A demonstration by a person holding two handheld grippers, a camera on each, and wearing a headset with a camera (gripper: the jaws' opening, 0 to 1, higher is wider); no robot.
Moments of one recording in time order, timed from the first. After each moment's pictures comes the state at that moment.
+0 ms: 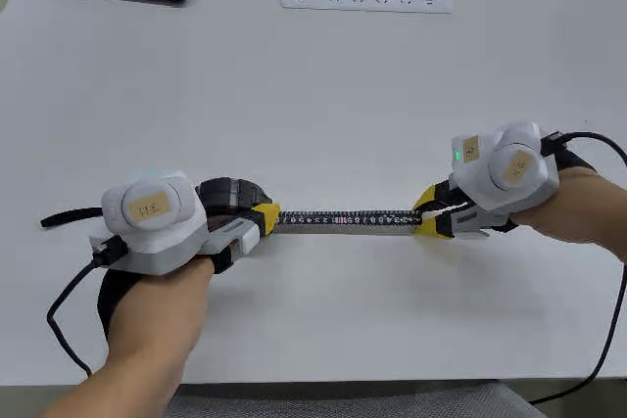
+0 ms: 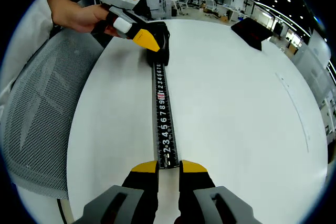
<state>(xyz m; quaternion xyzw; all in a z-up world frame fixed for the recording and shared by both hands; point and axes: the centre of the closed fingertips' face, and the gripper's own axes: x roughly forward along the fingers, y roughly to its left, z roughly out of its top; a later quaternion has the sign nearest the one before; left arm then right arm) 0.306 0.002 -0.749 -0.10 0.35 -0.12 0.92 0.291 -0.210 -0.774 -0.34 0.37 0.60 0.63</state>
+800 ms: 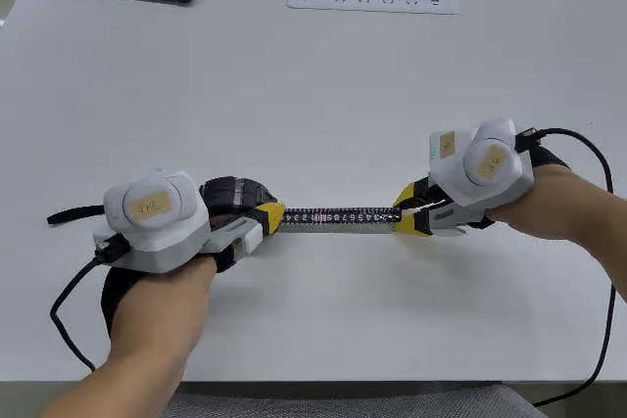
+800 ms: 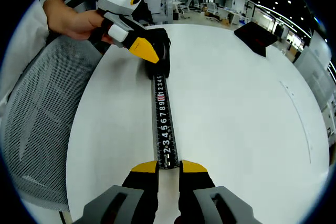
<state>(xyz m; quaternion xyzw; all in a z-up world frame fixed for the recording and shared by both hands) 0.306 0.003 -0.750 -0.11 0.35 -0.13 0.92 0.295 -0.180 -0.775 -0.33 0.36 0.61 0.63</state>
